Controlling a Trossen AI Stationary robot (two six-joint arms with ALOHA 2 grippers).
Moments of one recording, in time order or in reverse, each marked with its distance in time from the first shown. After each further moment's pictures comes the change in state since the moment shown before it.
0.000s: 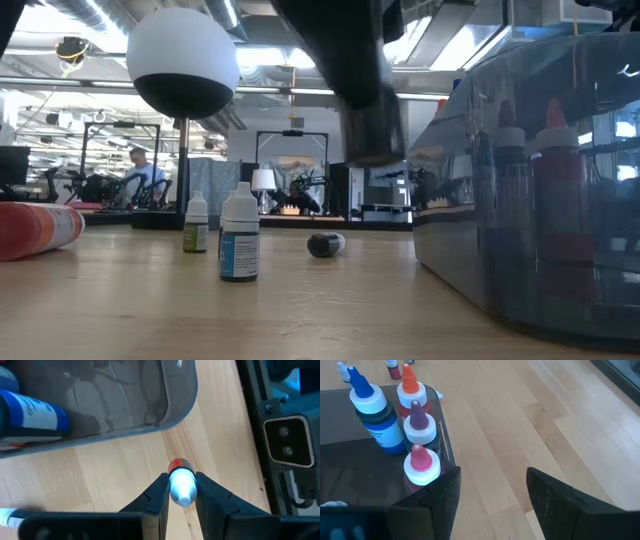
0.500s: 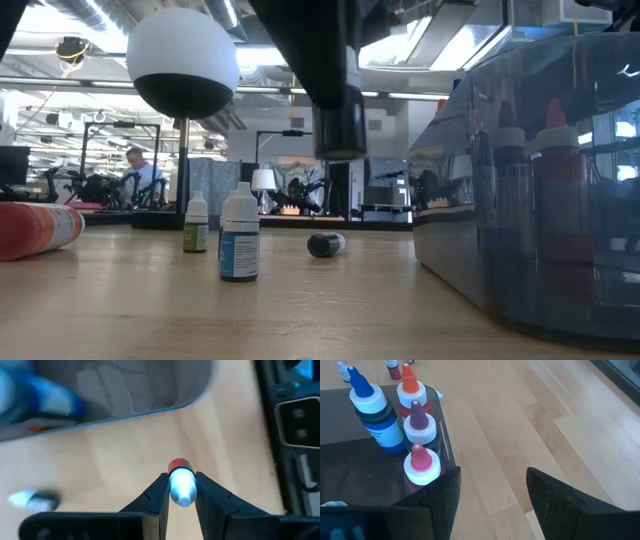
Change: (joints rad) left arm 0.020 -0.020 0.000 -0.070 -0.019 0.021; right arm 0.000 0.000 0.000 0.000 0.000 0.000
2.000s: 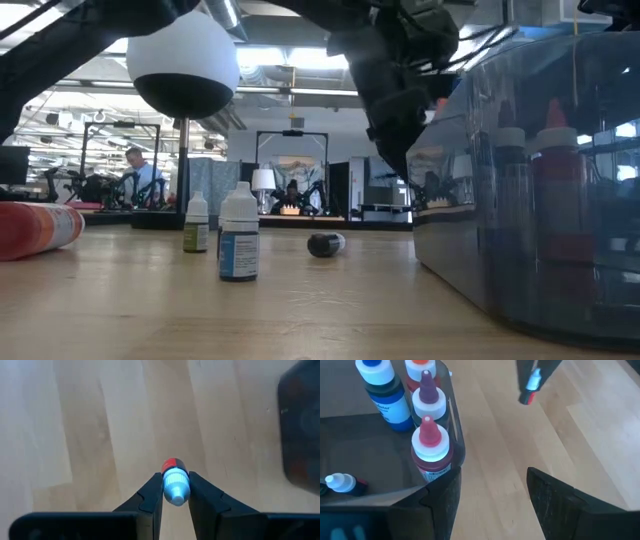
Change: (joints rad) left arm 0.536 0.087 0.053 0.173 0.080 0.436; right arm 0.000 0.000 0.000 -0.008 -0.092 -0.045
